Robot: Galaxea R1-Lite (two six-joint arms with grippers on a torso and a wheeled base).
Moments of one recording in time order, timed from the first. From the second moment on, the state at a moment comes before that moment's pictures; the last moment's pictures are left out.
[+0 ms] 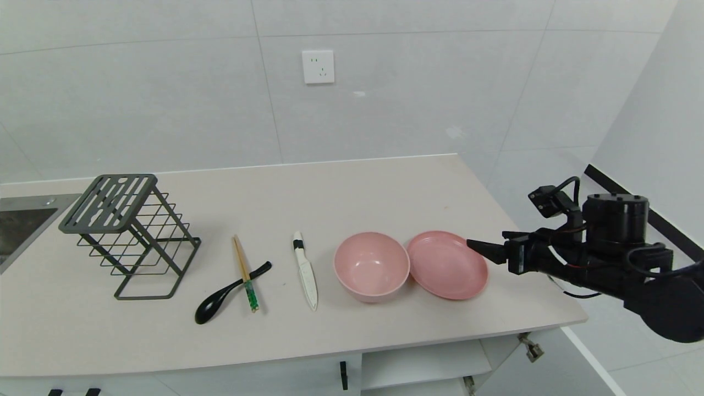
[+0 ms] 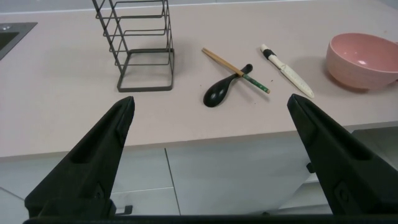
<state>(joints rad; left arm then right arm) 0.00 0.00 0.00 0.00 -0.02 0.01 0.18 1.90 -0.57 -0.89 0.31 0.05</state>
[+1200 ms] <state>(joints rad) 0.00 0.00 0.00 0.00 -0.02 0.01 0.16 2.21 -0.72 -0.92 0.28 0.04</state>
